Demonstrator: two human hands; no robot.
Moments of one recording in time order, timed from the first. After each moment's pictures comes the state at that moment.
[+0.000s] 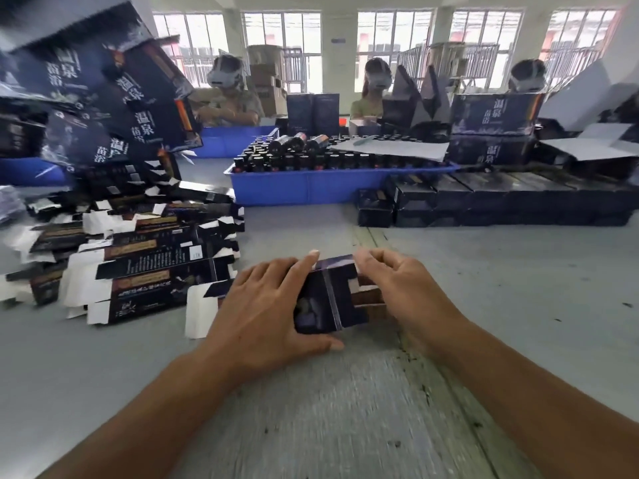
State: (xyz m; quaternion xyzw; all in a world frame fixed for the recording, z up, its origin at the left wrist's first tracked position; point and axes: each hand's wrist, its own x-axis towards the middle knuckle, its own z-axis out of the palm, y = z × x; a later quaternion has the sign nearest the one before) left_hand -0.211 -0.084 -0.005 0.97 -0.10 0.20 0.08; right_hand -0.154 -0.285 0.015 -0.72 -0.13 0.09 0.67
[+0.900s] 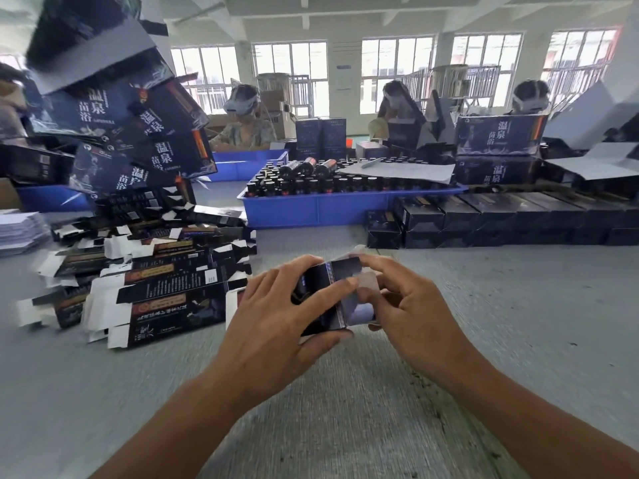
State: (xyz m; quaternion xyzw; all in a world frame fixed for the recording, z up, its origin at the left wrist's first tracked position) left_hand -0.224 -0.086 0.015 0.92 -0.19 0.35 0.04; right_hand -0.166 -0.285 0.020 -0.76 -0.29 -0.08 0.58
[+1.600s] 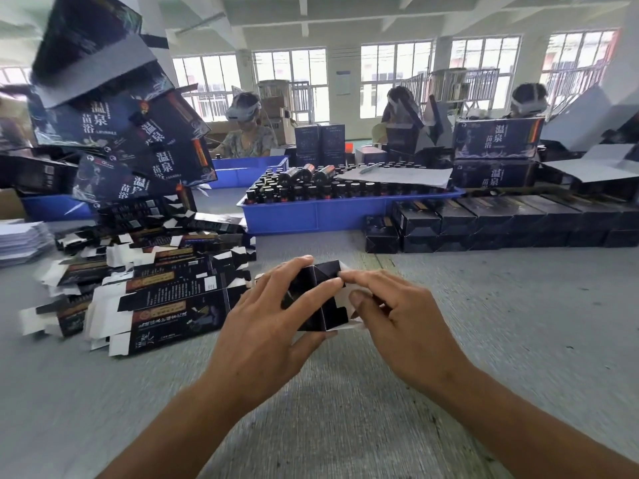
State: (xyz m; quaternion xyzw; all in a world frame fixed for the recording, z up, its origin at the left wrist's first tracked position) left_hand -0.227 -0.088 0.022 0.92 -0.17 0.35 0.05; right_hand -0.178 -0.283 0.028 -0.81 -0.33 -0.22 0.43
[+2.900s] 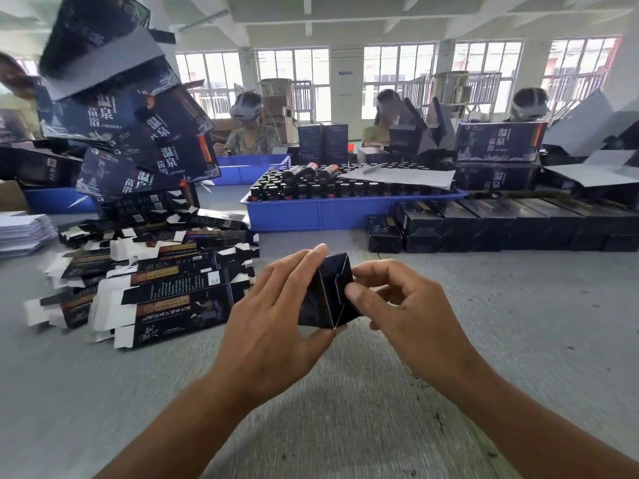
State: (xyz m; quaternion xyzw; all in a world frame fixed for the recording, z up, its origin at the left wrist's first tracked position) left_hand -0.232 -0.093 0.022 0.89 -0.15 0.40 0.14; right_hand -0.185 -0.282 0.034 -0.76 -0.28 -0.10 0.57
